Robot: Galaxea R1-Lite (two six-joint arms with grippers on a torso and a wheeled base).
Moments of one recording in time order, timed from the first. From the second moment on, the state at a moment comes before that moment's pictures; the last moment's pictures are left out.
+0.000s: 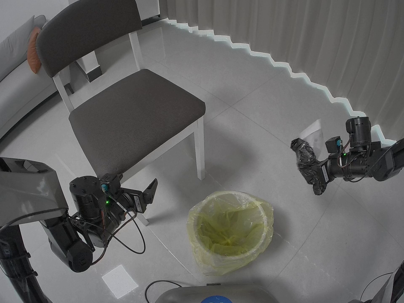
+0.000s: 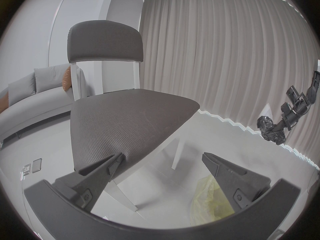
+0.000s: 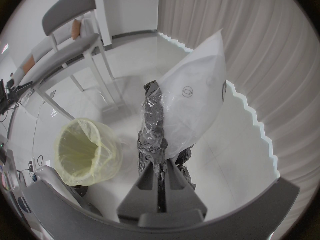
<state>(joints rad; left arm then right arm) -0.39 2.05 -0.38 -1.54 0.15 -0.06 0.08 1.87 -0.97 -0.27 0.14 -0.34</state>
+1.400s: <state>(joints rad) -0.41 1.94 -0.34 -1.55 0.12 -0.02 0.64 2.15 -0.92 -0.41 0.04 -0.27</state>
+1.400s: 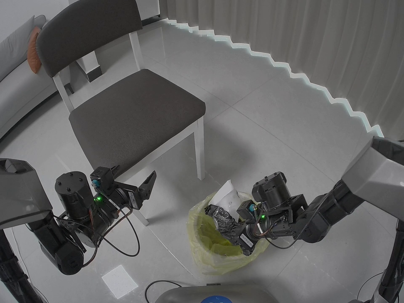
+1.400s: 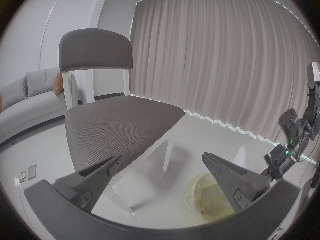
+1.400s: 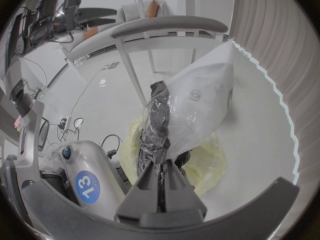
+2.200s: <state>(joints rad) -0.40 1.95 -0.33 -1.55 0.11 -0.03 0.60 2.38 -1.07 -0.40 0.03 -0.30</state>
